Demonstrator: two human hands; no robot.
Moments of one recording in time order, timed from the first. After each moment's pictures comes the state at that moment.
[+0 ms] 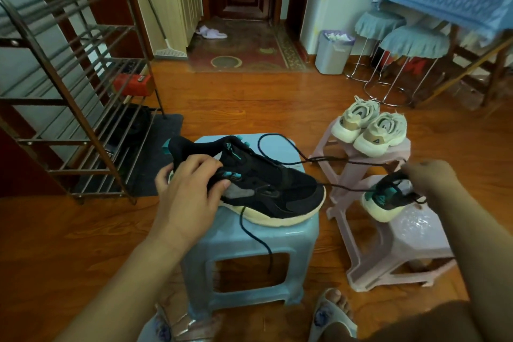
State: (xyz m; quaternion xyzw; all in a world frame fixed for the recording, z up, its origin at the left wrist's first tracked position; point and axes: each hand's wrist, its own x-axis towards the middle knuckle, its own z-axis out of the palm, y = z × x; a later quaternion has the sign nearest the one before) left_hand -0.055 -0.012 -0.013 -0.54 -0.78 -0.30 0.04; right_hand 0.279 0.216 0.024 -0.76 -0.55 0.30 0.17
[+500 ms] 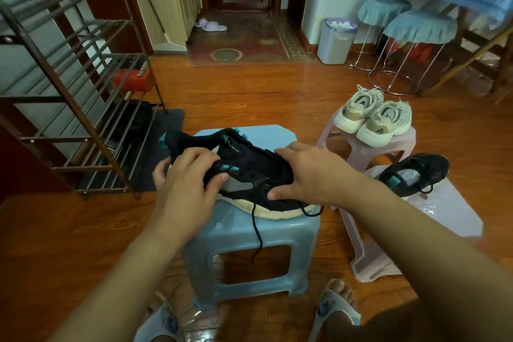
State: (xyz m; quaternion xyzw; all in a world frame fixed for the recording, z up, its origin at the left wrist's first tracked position) left_hand -0.057 -0.010 -0.015 -0.54 -0.79 -0.30 0.03; right_hand 0.141 0.138 0.030 -0.33 -0.94 0.09 -0.03
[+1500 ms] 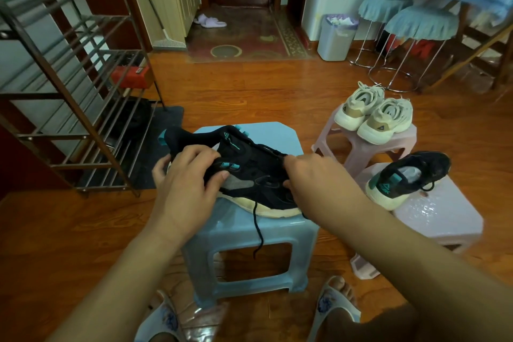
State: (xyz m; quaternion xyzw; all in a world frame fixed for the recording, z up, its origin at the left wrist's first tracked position) left_hand -0.056 -0.012 -0.013 -0.55 -0.78 -0.30 0.02; right_hand 0.146 0.100 0.024 -0.34 -0.94 -0.04 0.03
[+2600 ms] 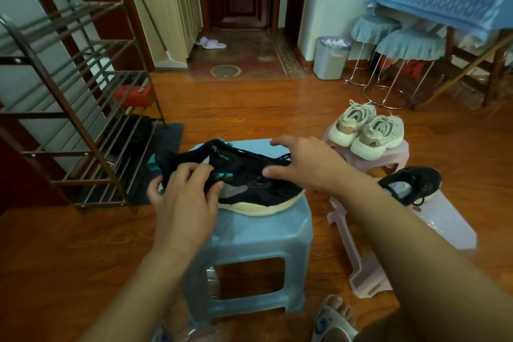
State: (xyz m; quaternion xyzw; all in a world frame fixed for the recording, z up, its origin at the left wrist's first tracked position) left_hand -0.031 -0.006 -0.010 -0.47 -0.83 -0.28 0.08; right_hand 0.140 0.165 0.051 -0.38 -0.91 0.18 0.05
